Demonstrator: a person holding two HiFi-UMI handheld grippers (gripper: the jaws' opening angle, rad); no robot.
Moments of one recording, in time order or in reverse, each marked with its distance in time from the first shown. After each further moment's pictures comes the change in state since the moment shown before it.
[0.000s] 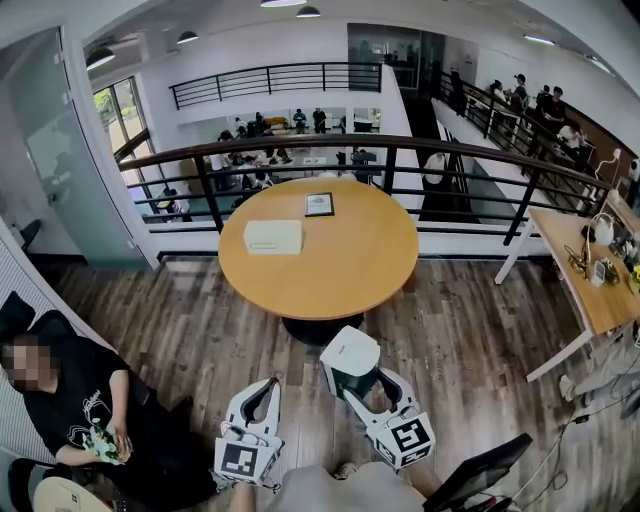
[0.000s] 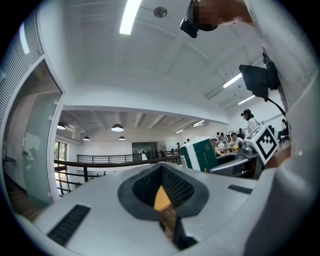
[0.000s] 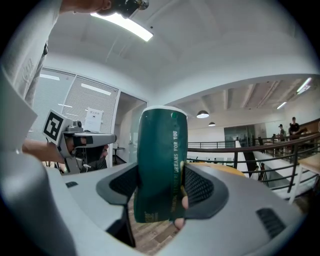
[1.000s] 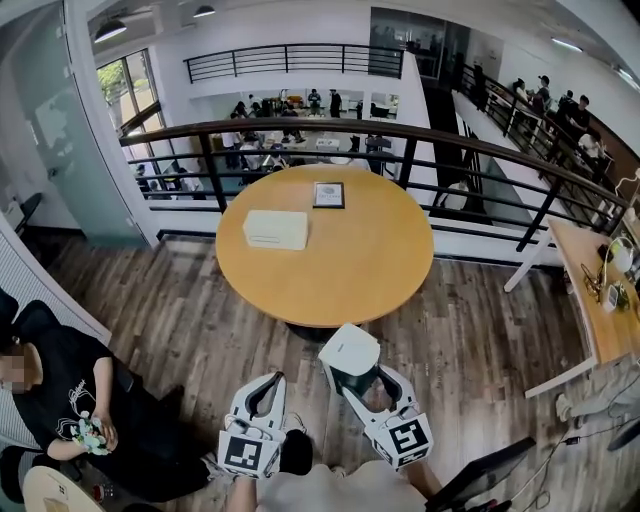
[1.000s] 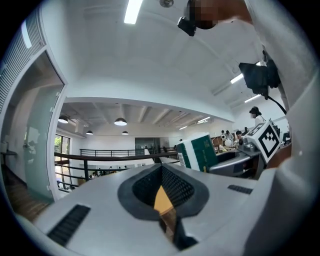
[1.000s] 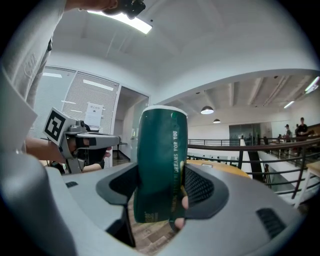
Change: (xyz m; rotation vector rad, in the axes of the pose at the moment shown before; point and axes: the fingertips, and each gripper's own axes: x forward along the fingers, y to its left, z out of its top) left arm 0.067 0.016 -0.029 -0.056 0.050 0.048; right arm 0.051 -0.044 -0.009 -0.039 0.050 0.051
